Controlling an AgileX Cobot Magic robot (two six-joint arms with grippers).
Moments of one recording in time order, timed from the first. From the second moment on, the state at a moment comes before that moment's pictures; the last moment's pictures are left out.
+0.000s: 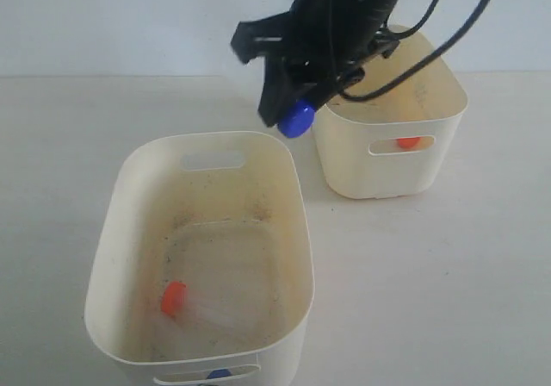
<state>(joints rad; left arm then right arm) -0.04 0.00 0.00 0.21 0.27 -0.02 0.45 1.79 -1.65 0.38 1.22 -0.18</state>
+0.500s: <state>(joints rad) -0.04 0.00 0.00 0.21 0.27 -0.02 0.61 1.73 -1.63 0.37 1.23 -0.31</state>
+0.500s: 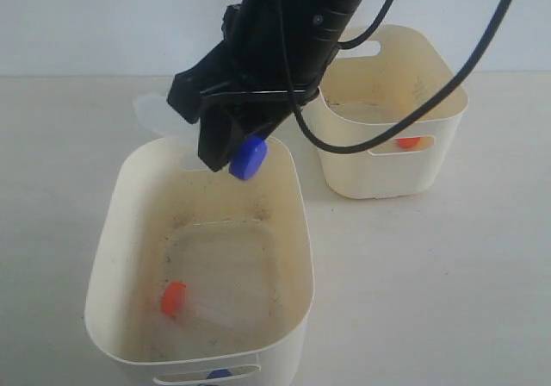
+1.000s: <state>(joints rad) -0.04 0.00 0.00 0.21 0.27 -0.02 0.61 1.73 -1.63 0.12 1.18 -0.21</state>
